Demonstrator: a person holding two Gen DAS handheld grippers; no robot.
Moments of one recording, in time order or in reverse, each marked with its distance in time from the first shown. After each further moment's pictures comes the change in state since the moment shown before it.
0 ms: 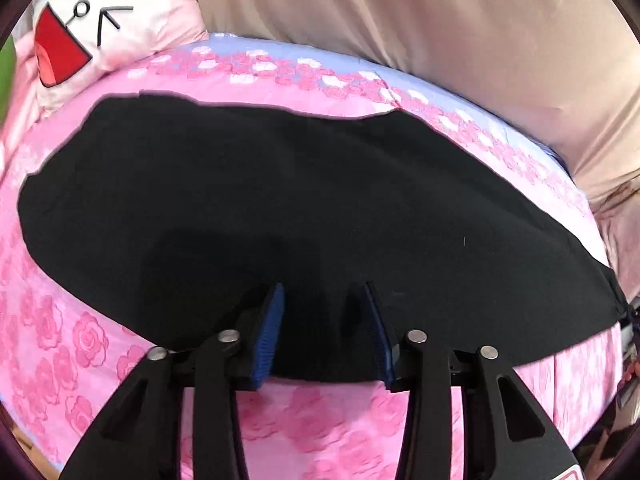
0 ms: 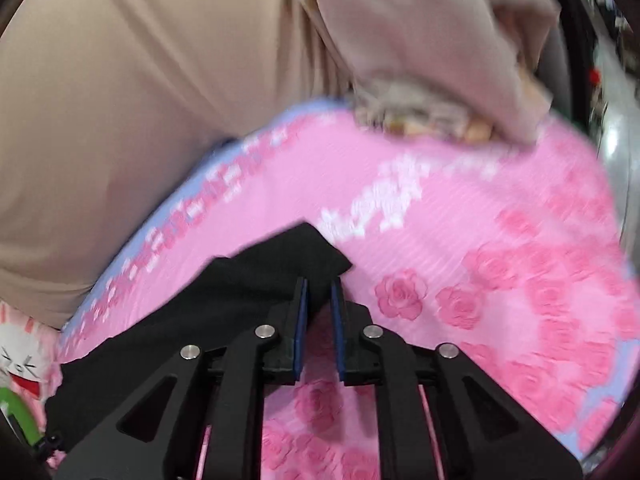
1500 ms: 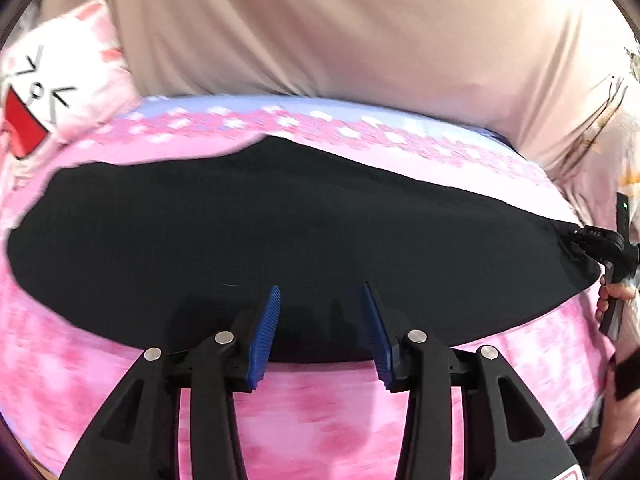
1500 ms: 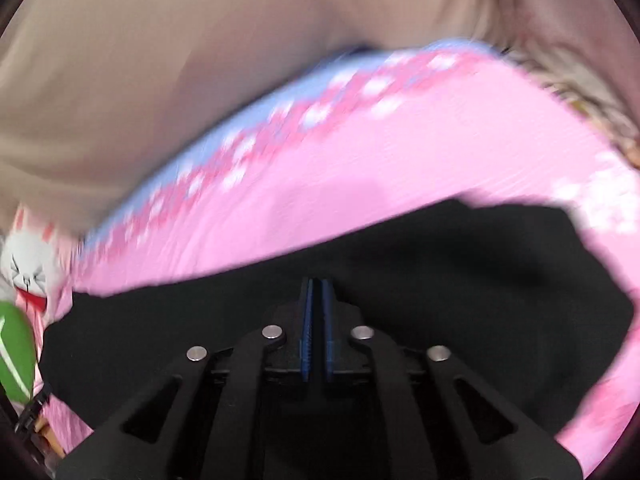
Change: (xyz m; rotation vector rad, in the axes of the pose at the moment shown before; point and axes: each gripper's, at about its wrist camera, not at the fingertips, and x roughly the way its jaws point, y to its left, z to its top) left arm -0.022 -0.118 -0.025 0.164 -0.119 -0.073; right arm 0.106 0.071 -0.011 -0.154 0.206 0.160
